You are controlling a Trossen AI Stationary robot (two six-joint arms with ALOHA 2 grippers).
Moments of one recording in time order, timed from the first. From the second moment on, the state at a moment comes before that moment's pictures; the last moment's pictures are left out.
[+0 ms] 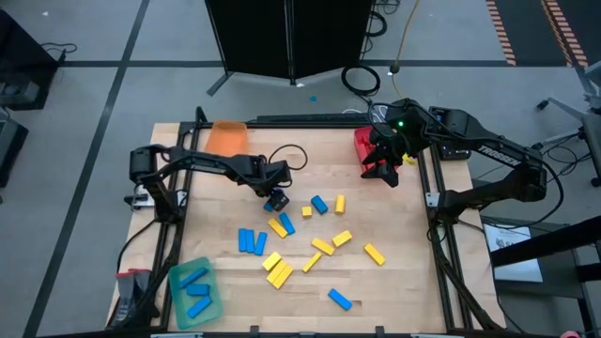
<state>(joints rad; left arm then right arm) 0.21 1.75 1.06 -0.63 -0.01 -0.55 -0.36 1.21 1.43 -1.07 -0.40 0.15</state>
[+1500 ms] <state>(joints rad) 0.20 1.85 1.06 -0.63 0.00 -0.65 -0.36 1.21 1.43 -1.07 -0.40 0.14</state>
